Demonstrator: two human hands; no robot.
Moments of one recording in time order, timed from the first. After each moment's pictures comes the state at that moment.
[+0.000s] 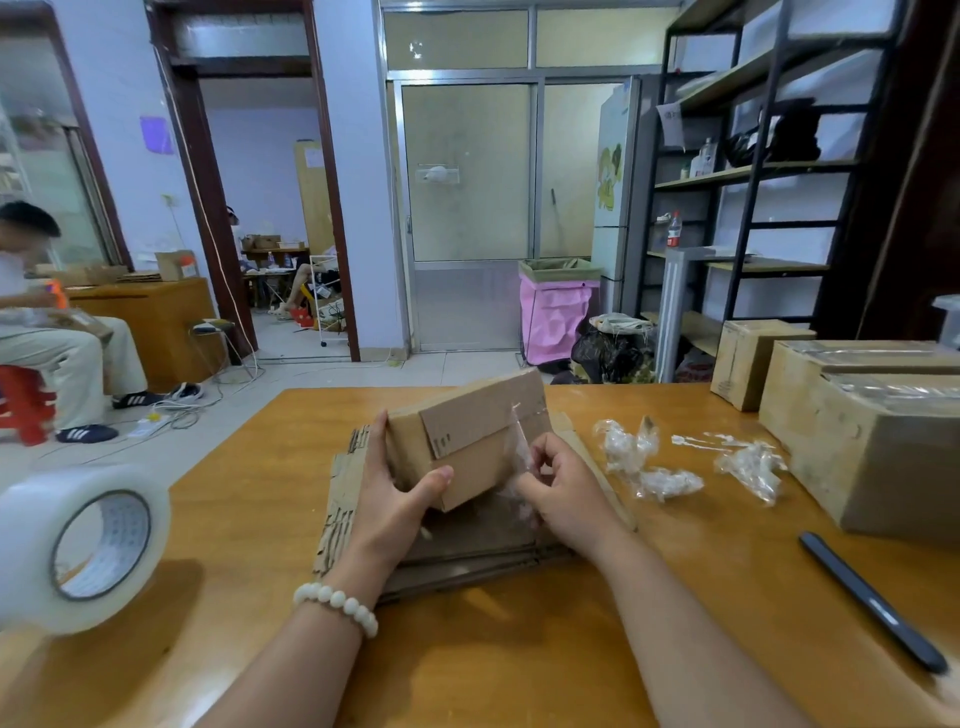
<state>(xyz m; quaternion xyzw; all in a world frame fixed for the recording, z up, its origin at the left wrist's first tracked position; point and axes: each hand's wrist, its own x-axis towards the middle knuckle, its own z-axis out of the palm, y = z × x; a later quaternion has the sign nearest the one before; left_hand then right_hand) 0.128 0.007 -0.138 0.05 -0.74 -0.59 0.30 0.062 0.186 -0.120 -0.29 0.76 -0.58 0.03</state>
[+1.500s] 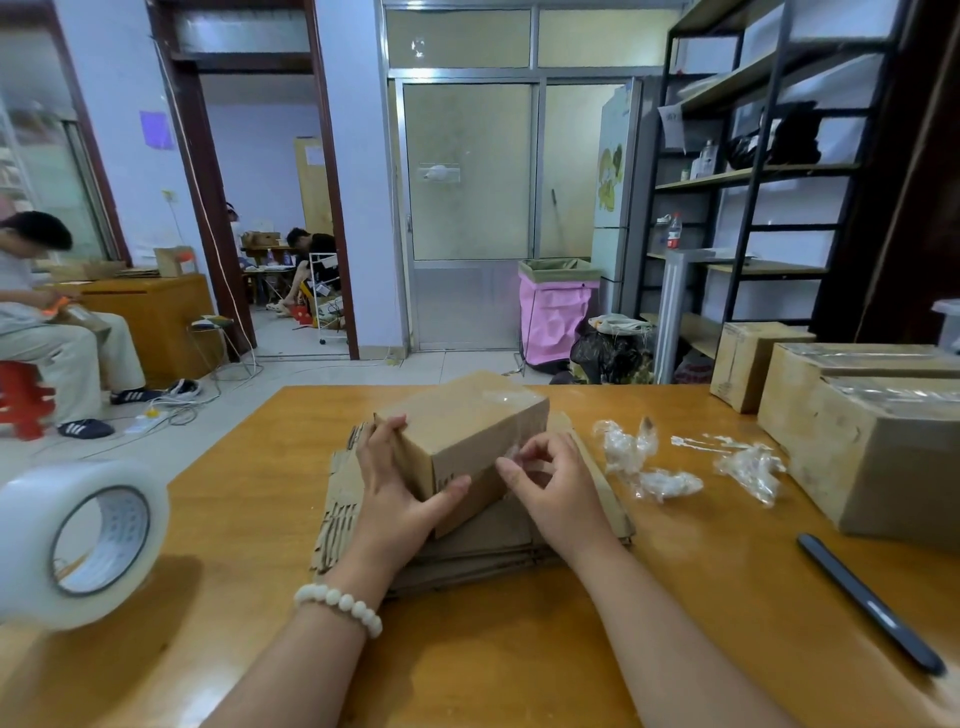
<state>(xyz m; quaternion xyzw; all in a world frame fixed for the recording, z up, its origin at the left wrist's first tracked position) 0.128 0.010 -0.142 0.02 -0.81 -0.48 0.35 0.058 0.173 -0.137 -0.28 0.75 -0.60 -0.10</state>
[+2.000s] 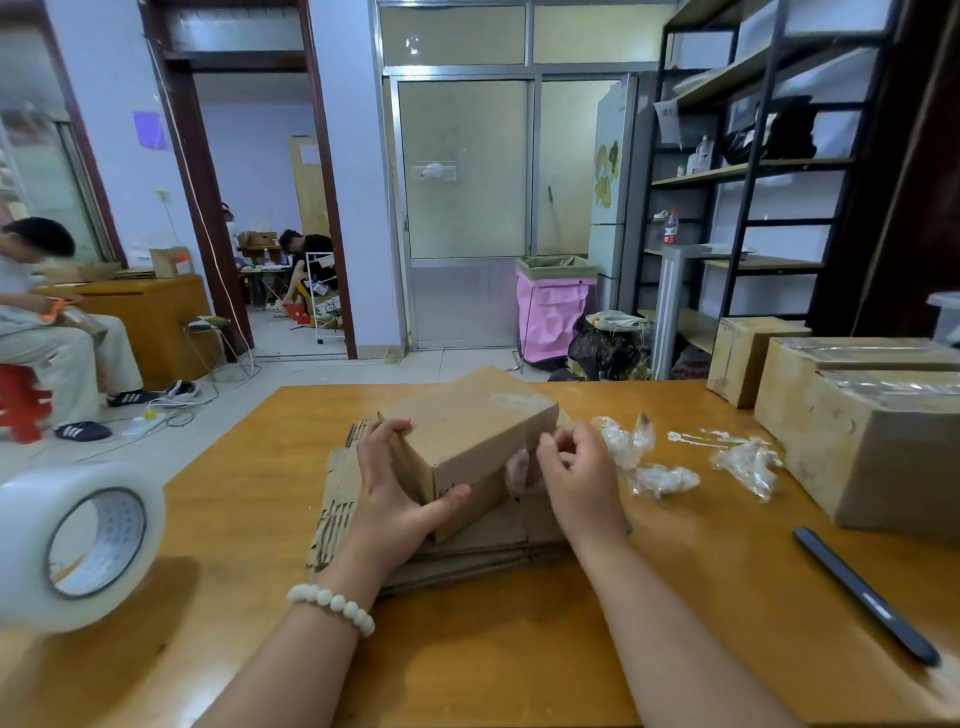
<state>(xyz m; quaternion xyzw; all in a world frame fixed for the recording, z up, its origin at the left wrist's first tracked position) 0.126 0.001 -0.148 -0.02 -0.82 -0.46 0.35 0.045 0.179 -0.139 -0.22 0.76 -0.57 -0.22</state>
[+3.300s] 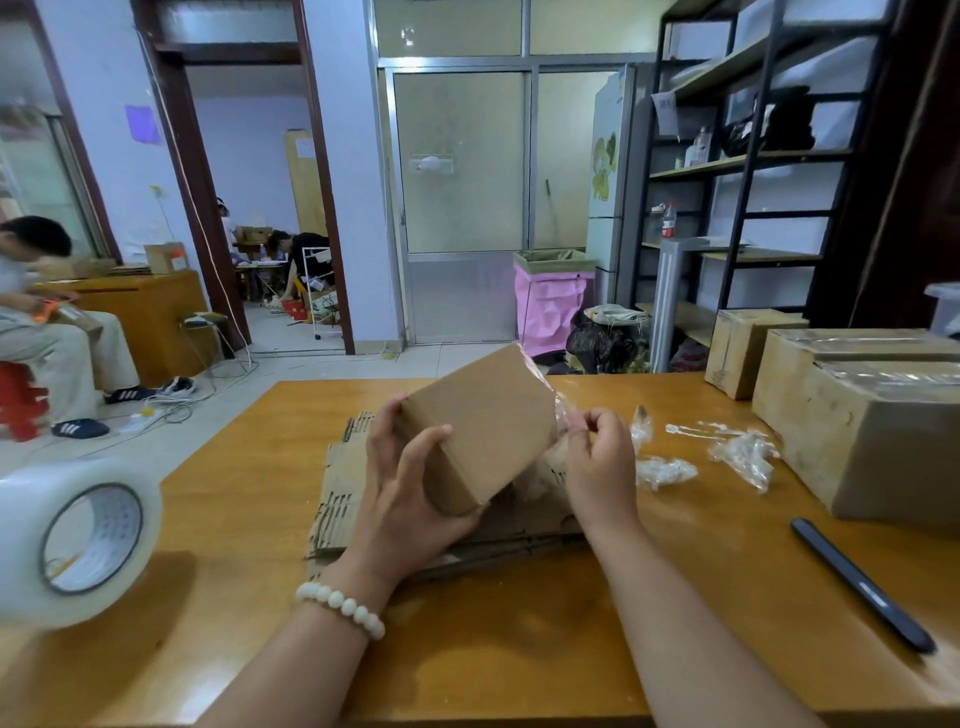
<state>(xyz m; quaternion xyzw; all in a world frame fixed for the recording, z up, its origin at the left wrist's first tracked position) 0.120 0.008 -0.152 -0.14 -0.82 -0.21 0.51 0.043 0.188 -0.128 -0.16 0.76 -0.58 -0.25</state>
